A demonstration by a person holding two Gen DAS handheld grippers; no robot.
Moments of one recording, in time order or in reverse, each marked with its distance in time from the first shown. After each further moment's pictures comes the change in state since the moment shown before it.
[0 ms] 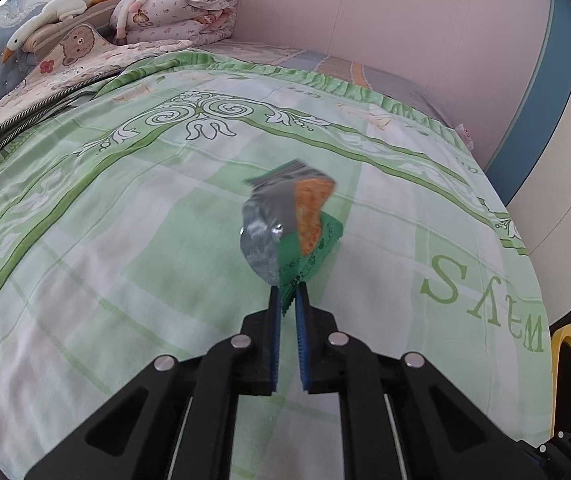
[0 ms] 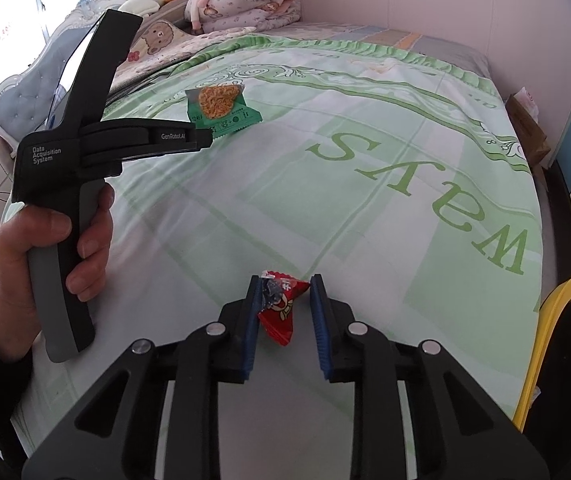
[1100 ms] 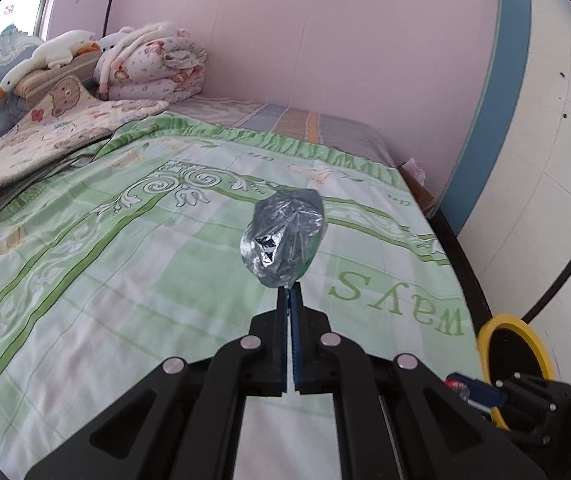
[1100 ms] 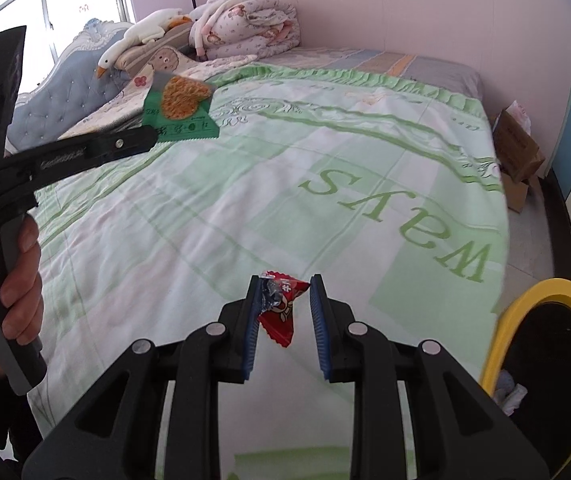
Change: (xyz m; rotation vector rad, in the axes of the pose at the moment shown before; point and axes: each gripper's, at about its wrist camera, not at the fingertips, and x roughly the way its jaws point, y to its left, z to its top) left arm -0.133 -0.027 -0.018 0.087 -0.180 -0.106; right arm -0.062 -0.011 0.002 0.015 -0.095 0.014
